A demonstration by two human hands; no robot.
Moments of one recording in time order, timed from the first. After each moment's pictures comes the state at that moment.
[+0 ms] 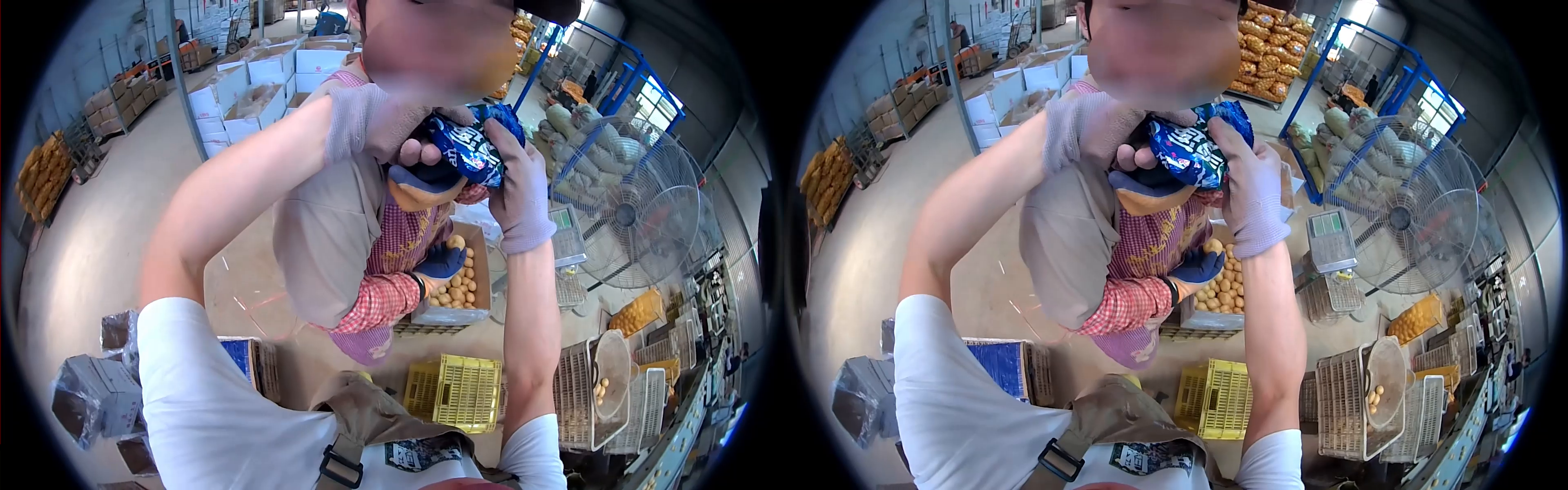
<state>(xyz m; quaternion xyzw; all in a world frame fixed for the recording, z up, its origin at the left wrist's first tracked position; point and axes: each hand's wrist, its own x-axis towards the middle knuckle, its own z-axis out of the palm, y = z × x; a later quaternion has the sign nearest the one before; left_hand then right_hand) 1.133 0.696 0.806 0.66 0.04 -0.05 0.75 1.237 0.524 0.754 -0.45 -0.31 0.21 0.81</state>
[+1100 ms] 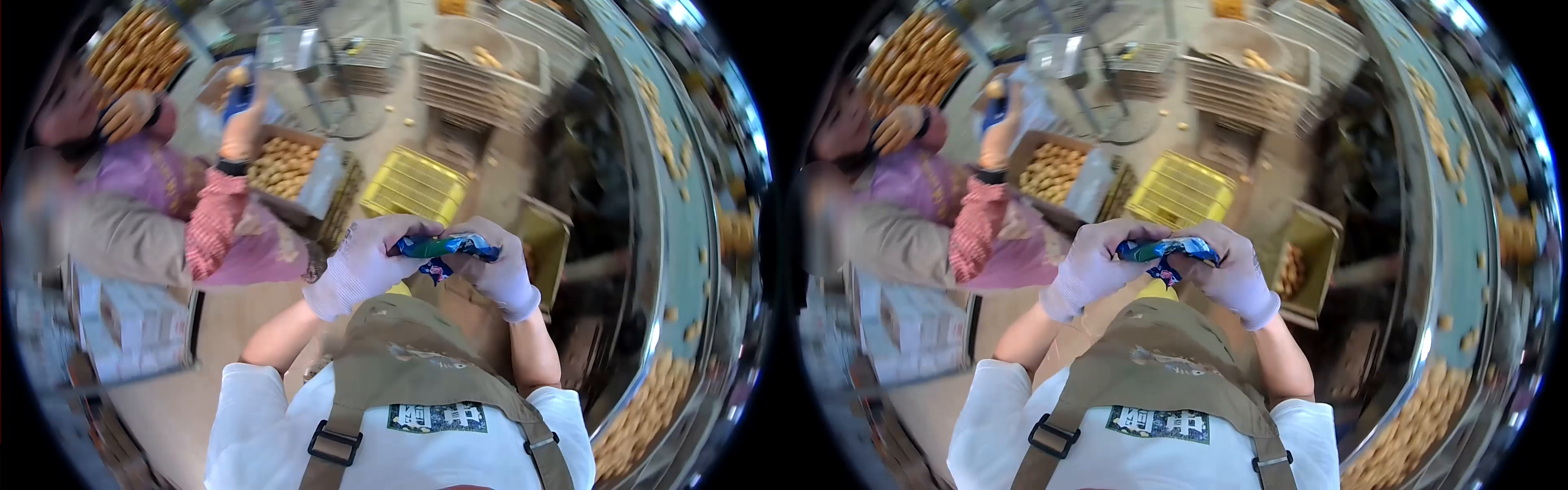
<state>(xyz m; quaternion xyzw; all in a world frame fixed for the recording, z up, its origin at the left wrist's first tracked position) 0.993 0.374 0.577 0.72 -0.37 -0.25 0.53 0.882 0.184 0.545 -0.74 0.01 -0.14 0.65</state>
